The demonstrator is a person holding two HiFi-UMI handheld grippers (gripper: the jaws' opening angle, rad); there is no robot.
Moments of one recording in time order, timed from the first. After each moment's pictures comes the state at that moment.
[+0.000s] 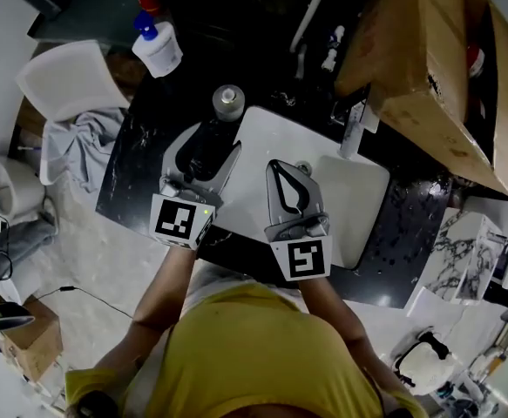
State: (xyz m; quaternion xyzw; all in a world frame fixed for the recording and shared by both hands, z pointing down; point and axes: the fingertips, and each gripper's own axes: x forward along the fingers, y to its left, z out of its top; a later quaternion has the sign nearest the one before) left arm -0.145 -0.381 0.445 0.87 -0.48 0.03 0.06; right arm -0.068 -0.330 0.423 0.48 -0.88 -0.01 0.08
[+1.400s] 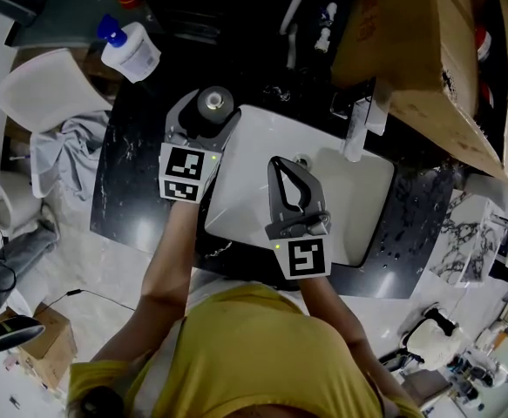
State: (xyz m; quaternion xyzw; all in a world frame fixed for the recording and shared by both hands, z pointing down) left arm -0.129 -0.478 0.546 0.88 -0.45 0.15 0.09; right arm -0.053 -0.360 0.460 0.51 -0.85 0.02 0.11
